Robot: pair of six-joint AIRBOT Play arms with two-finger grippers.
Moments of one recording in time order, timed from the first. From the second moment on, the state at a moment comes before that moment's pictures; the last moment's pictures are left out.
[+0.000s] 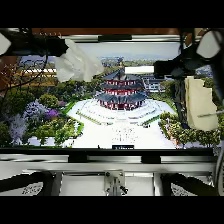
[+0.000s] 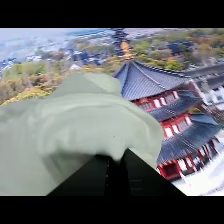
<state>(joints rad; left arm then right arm) -0.31 -1.34 1.82 1.31 -1.08 -1.48 0.23 -1.30 1.78 -1.53 1.48 1.72</state>
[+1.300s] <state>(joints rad) -0.19 -1.10 0.65 1.22 -1.12 -1.64 0.02 -1.43 1.20 -1.08 1.45 1.57</state>
